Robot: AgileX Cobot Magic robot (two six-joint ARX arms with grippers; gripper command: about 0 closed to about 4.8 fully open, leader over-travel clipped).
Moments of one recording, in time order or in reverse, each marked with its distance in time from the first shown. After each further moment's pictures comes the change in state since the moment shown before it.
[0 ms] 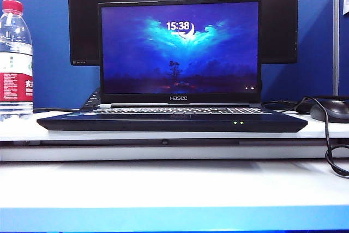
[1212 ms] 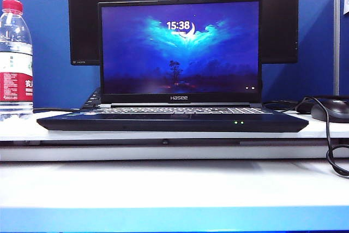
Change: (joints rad) left arm -0.001 0.000 0.001 0.447 0.770 -1.036; right arm 0.000 0.000 0.000 0.416 -0.274 0.621
